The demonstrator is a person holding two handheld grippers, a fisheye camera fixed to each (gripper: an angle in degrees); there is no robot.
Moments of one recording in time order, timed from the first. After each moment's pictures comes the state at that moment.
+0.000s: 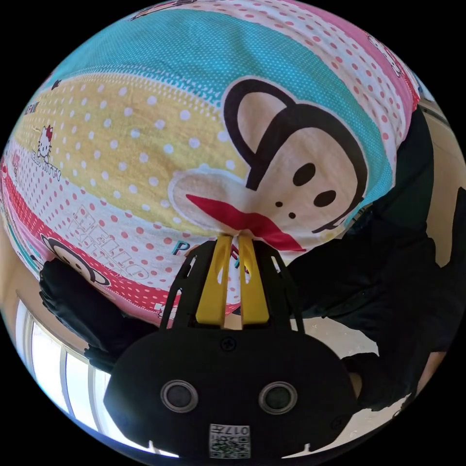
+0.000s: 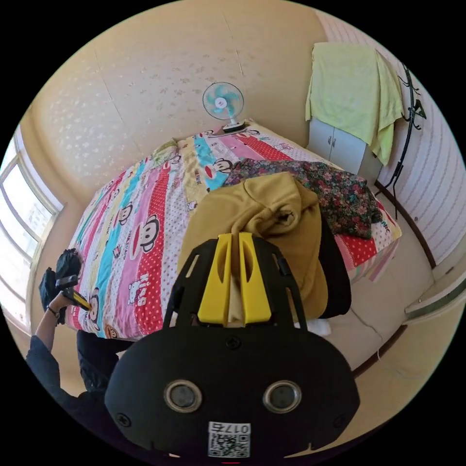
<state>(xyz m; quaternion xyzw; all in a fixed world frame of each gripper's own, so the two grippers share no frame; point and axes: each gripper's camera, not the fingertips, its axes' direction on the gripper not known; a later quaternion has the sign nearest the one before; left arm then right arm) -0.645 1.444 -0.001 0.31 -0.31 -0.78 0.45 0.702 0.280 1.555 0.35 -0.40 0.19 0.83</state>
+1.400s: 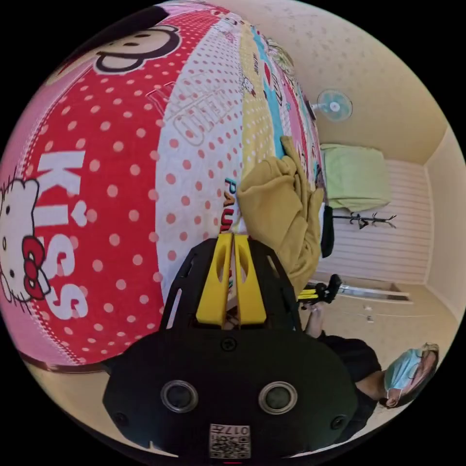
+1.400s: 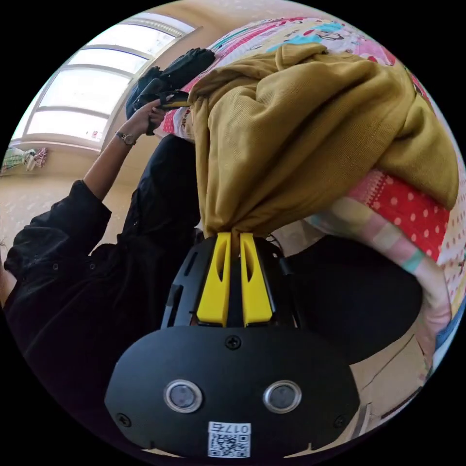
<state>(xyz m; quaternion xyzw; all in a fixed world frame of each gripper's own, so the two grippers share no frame) -0.560 1.398 0.283 0.86 -0.26 -0.42 0.14 0.264 0.384 1.525 0.12 -0.53 -0.38 0.75</state>
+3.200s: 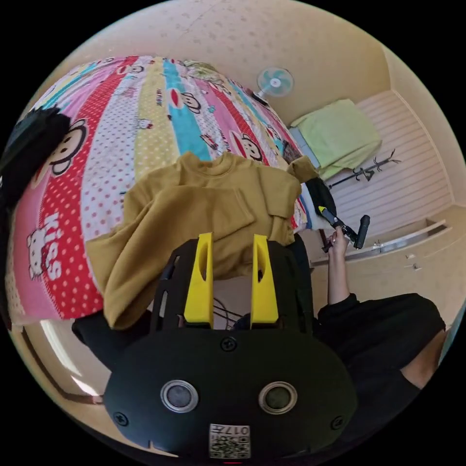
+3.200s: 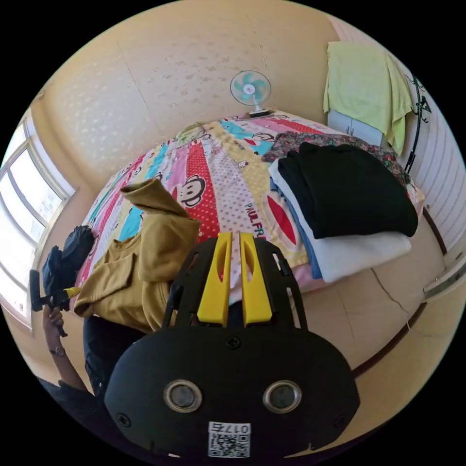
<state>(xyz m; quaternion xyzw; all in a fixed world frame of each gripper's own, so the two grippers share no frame) -0.494 1.120 0.232 0.74 -0.46 -0.47 0.17 0.421 0.323 1.507 0.33 -0.42 0.16 0.83</state>
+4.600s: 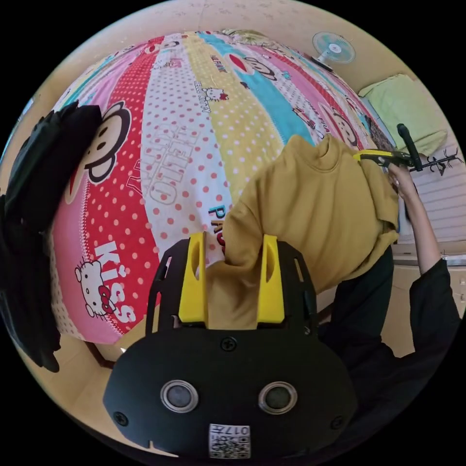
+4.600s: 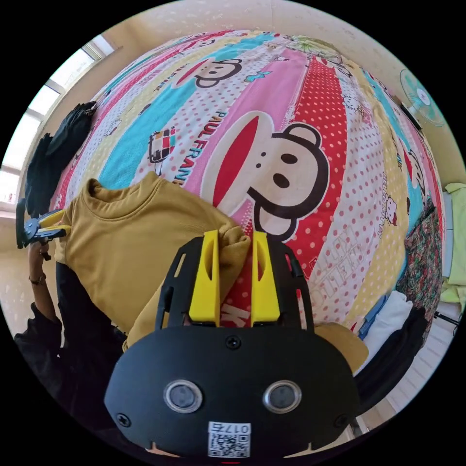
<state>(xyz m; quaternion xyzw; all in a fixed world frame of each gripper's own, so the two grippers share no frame) -0.533 1.117 0.179 0.63 -0.41 -0.66 0.10 0.196 0.122 1.310 0.19 -0.34 -0.25 0.89</state>
